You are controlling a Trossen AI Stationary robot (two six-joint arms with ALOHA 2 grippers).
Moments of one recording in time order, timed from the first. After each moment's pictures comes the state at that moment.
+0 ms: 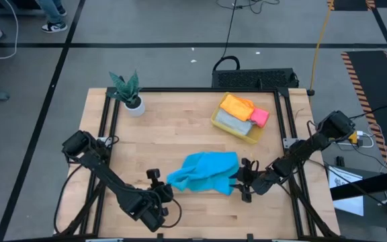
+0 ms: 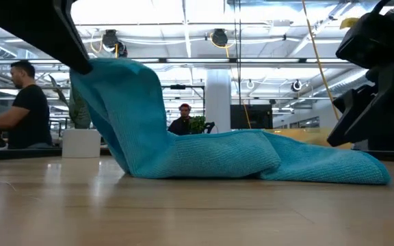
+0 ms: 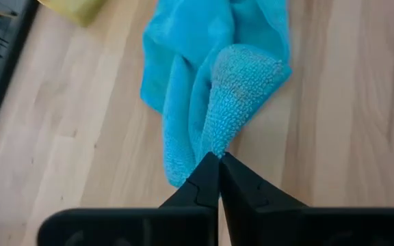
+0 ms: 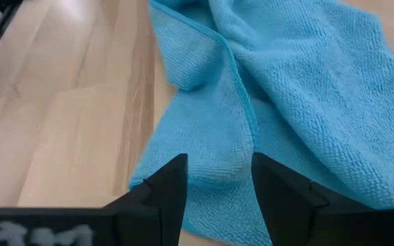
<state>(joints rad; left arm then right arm) -0.73 1.86 1.37 -0.96 -0.72 -0.79 0.65 1.47 0.41 0.30 0.47 0.60</state>
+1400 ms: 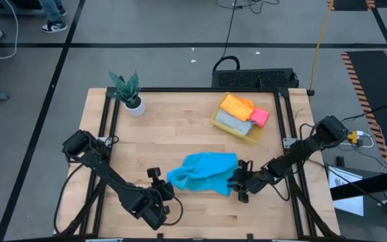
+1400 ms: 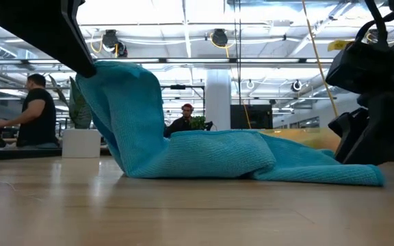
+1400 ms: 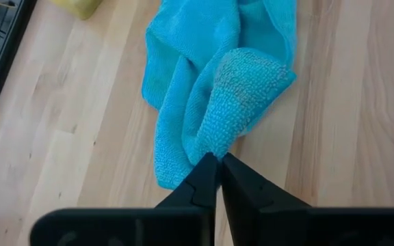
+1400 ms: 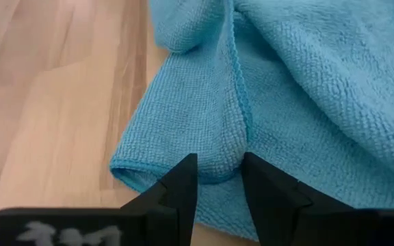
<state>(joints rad) -0.72 1.86 1.37 -0.96 -0.70 -0.81 0.59 1.61 0.42 0.36 0.35 0.65</state>
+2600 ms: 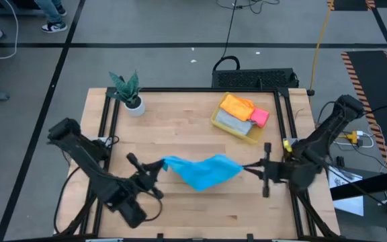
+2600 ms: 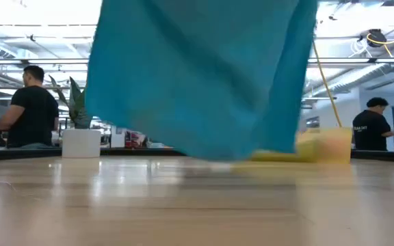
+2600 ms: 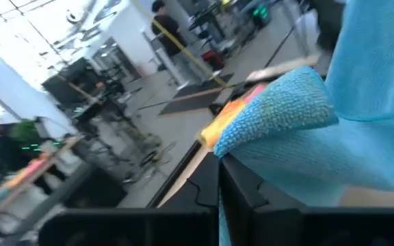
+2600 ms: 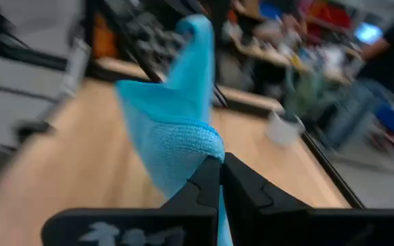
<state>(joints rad) -0.78 1.65 1.37 -1.06 -1.42 -0.80 0.81 0.99 0.71 -0.09 0.92 0.03</state>
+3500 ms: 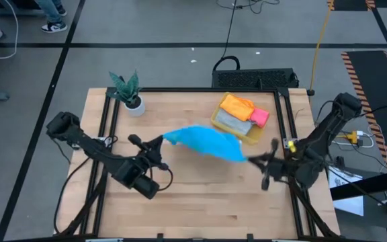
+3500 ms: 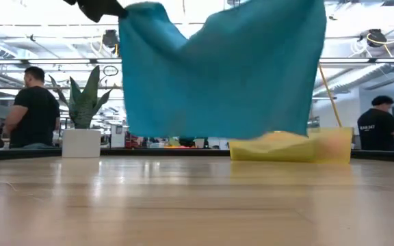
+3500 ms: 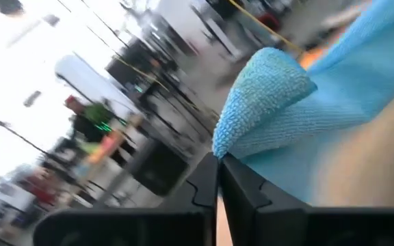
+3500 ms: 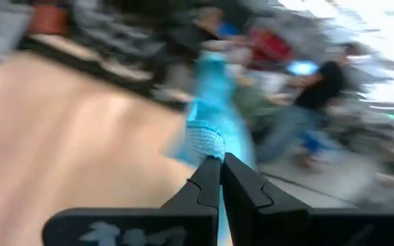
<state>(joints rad) -0.57 1.54 1.15 -1.04 -1.46 -0.73 0.87 0.90 0.58 0.05 1.18 -0.26</state>
